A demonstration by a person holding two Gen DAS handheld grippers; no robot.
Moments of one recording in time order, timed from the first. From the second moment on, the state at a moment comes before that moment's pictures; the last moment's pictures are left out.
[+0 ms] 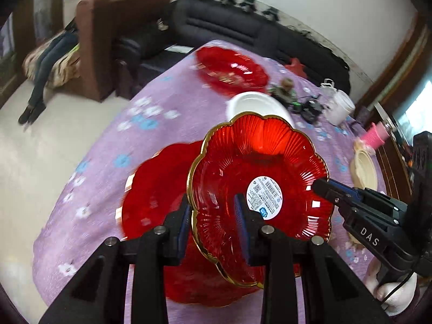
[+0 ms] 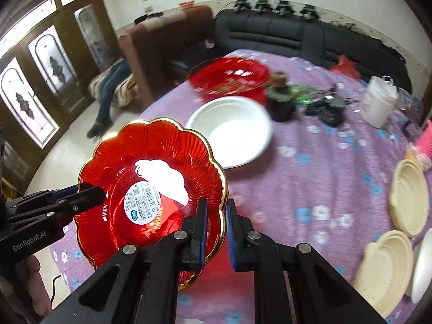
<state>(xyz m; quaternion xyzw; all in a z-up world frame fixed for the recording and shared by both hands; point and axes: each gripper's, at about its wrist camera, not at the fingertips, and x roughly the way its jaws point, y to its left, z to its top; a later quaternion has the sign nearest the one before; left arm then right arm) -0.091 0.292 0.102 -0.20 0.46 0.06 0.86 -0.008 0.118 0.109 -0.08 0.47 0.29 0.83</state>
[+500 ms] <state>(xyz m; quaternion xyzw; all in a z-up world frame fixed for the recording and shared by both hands) -0.100 0.322 0.048 -0.21 0.50 0.08 0.84 -0.015 0.154 0.044 -0.10 0.52 0.28 0.80</state>
